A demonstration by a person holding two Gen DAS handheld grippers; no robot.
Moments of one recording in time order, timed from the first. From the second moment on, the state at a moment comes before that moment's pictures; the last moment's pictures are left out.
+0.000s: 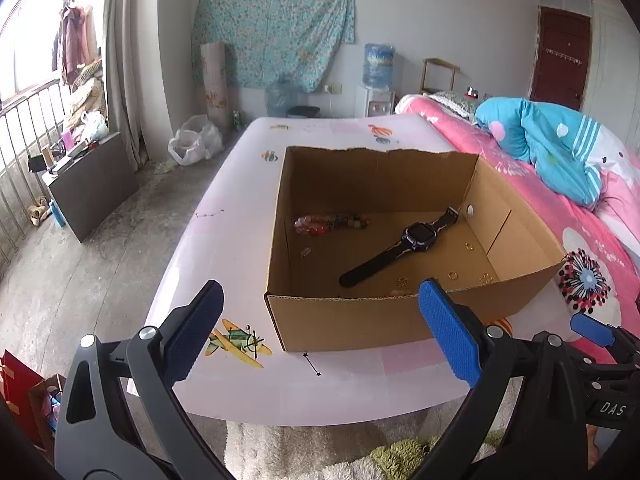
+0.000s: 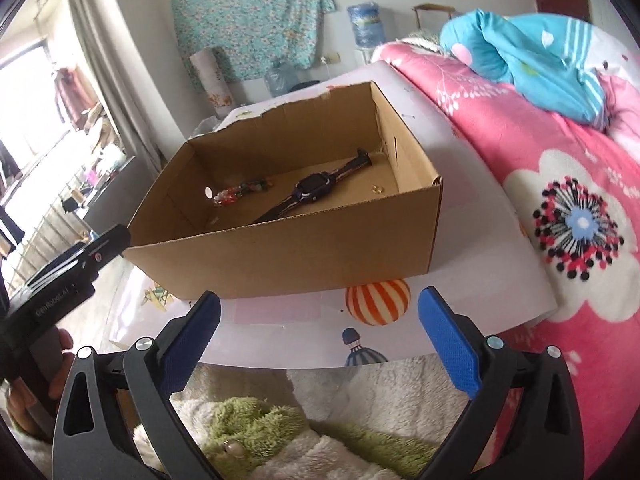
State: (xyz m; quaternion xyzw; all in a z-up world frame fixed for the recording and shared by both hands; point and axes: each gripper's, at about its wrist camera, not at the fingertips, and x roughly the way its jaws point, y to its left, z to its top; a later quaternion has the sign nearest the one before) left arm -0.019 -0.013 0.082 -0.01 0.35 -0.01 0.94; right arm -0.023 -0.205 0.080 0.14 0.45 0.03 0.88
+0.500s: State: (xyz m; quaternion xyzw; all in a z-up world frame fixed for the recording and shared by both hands) left arm -0.016 -0.016 0.052 -0.02 0.44 0.00 0.90; right arm -0.006 -0.193 0.078 0.10 0.47 0.00 0.88
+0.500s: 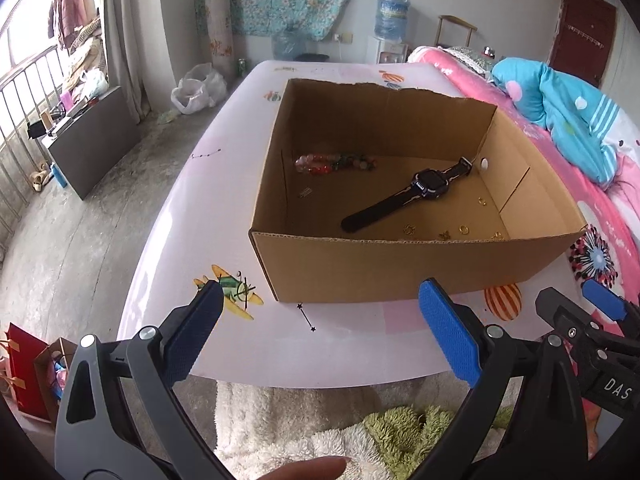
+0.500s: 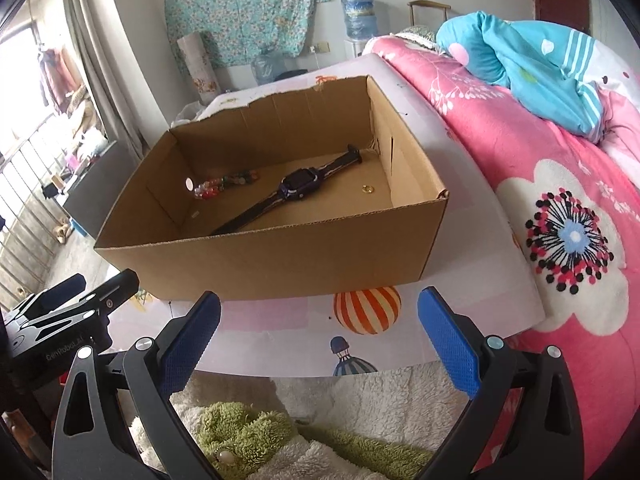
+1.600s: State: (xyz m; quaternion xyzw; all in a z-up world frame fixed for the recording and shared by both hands) left arm -0.004 -0.023 0.035 0.00 0.49 0.00 0.87; right arm 0.014 -0.185 0.062 0.09 0.51 0.01 0.86
